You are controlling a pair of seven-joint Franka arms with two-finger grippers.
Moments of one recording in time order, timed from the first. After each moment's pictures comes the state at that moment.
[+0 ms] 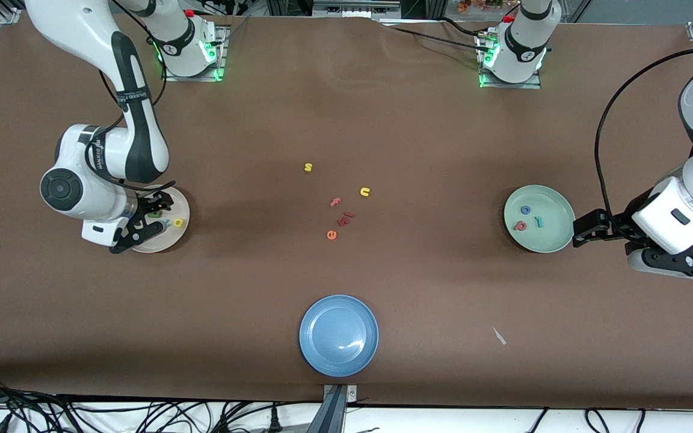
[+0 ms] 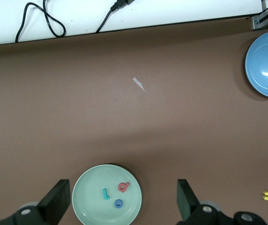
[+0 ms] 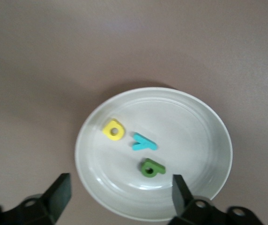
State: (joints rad) left arm 0.01 0.44 -0.14 -1.16 0.02 1.69 0.01; right arm 0.59 0.46 -0.55 -1.89 0.19 2.07 -0.53
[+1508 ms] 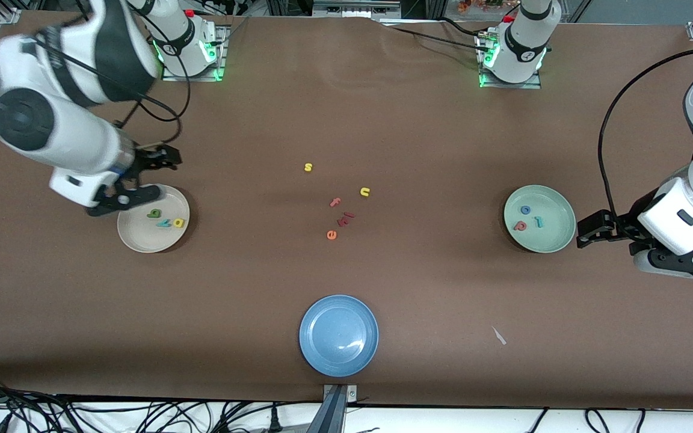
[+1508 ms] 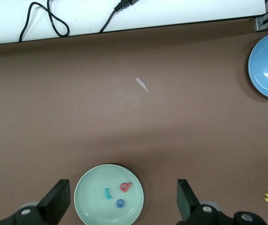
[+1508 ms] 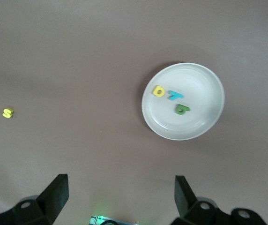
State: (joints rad) left arm 0.02 0.44 -0.13 -1.16 0.02 1.69 0.01; right arm 0.28 0.20 -0.06 -1.59 -0.02 1.56 -0.07
